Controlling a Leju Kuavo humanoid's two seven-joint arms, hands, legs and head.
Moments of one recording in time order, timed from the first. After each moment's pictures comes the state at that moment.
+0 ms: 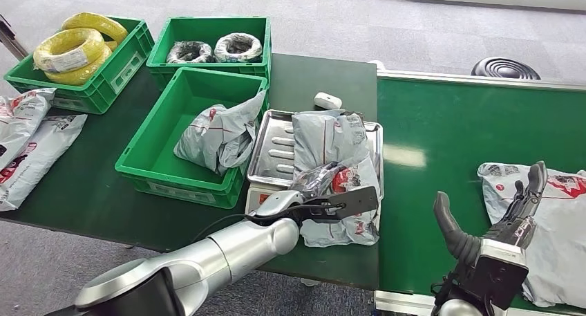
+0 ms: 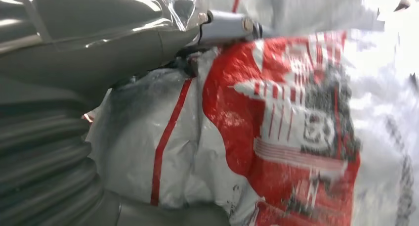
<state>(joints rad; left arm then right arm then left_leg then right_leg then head) -0.93 -0.36 -1.21 -0.43 -0.15 0.20 0.15 0.08 0.17 -0.02 -1.78 0.36 -0.43 -0.51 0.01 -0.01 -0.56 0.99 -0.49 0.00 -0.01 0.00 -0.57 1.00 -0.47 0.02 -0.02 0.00</state>
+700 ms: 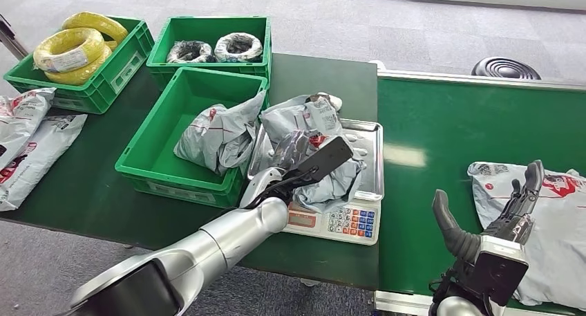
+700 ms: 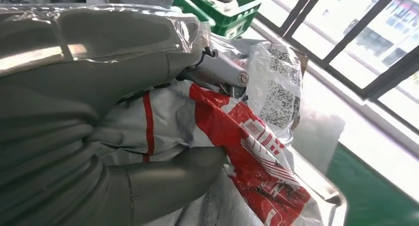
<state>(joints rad) -0.93 -0.36 -0.96 -0.42 -0.15 0.53 -0.13 0.07 0.17 -0.02 -1.77 0.34 -0.45 -0.51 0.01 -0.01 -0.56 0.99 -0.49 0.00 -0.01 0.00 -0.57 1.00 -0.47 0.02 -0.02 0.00</state>
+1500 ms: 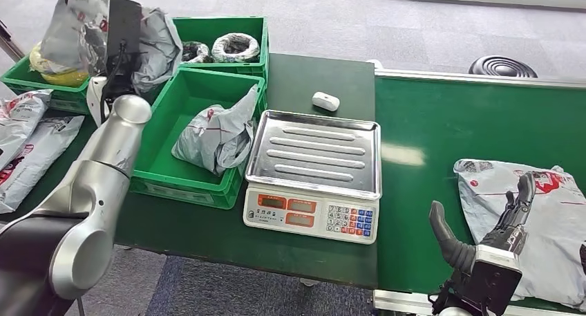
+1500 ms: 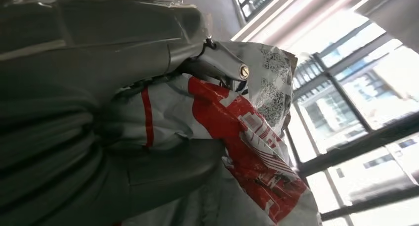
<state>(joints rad) -1.12 -0.02 -0.03 -0.52 -0.66 0.65 -0.07 0.13 0.14 0.01 -1.75 0.31 -0.47 -0.51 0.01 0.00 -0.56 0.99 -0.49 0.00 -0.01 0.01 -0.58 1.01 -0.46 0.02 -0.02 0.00</state>
